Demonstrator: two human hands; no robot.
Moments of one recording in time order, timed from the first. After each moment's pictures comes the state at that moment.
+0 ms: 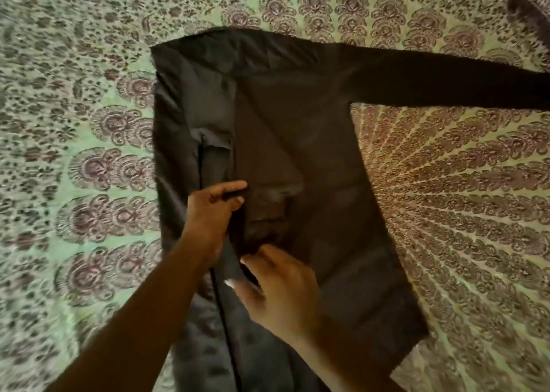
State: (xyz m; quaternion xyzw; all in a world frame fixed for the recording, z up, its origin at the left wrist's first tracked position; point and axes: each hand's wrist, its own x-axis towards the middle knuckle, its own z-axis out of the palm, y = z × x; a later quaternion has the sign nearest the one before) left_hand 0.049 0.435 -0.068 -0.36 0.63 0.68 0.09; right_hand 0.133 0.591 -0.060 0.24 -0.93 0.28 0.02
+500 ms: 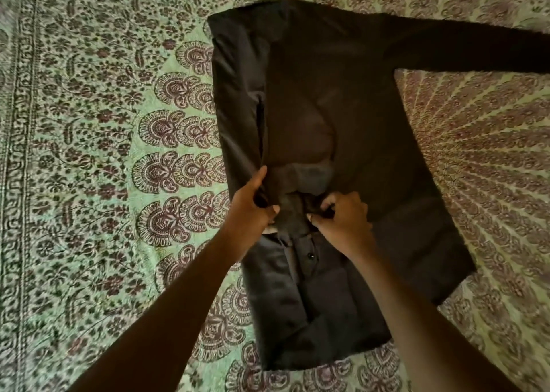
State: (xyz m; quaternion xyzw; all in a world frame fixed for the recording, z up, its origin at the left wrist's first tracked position) left_hand 0.150 0.366 -0.089 -0.24 0.66 0.69 0.19; right_hand 0.137 0.565 -0.082 -0.11 -0.92 0.29 -0.24
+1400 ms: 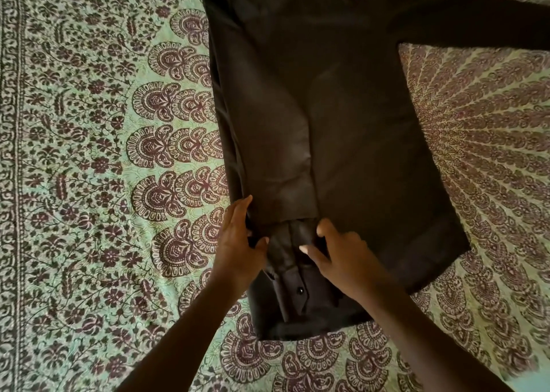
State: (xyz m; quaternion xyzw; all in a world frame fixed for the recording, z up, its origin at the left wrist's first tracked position) left_hand 0.254 0.378 -0.090 -0.18 0.85 0.48 0.11; right_hand 0.225 0.598 -0.087 0.12 -0.94 0.21 -0.26
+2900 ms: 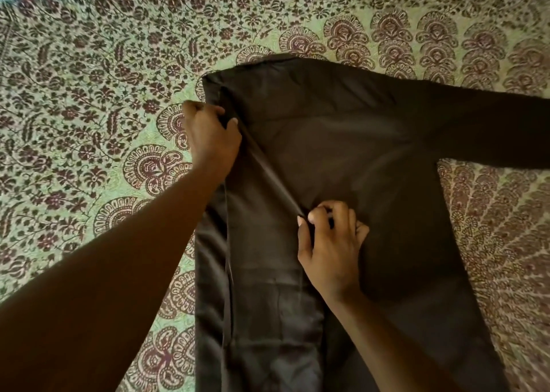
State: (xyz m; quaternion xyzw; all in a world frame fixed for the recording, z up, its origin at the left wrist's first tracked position) left_hand -0.179 0.290 -0.106 -0.29 0.89 0.33 -0.11; right_hand -0.052 0.522 -0.165 0.10 -0.97 0.18 0.14
